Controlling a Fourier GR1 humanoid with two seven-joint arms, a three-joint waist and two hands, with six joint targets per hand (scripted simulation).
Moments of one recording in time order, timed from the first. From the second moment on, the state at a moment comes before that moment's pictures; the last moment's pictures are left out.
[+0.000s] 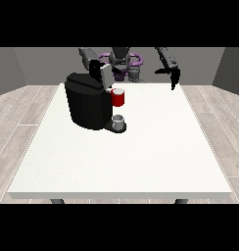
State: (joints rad) left arm -0.17 0.15 0.18 -1.13 -0.02 -0.43 -0.46; right arm -0.68 -0.08 -0.09 -1.09 0.15 -0.19 -0.22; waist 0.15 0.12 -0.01
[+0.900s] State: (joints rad) left arm -0.22 0.18 0.18 -1.04 -0.01 -0.47 -0.50; right arm -0.88 -0.03 0.03 -1.01 0.29 -0.27 -0.09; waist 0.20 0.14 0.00
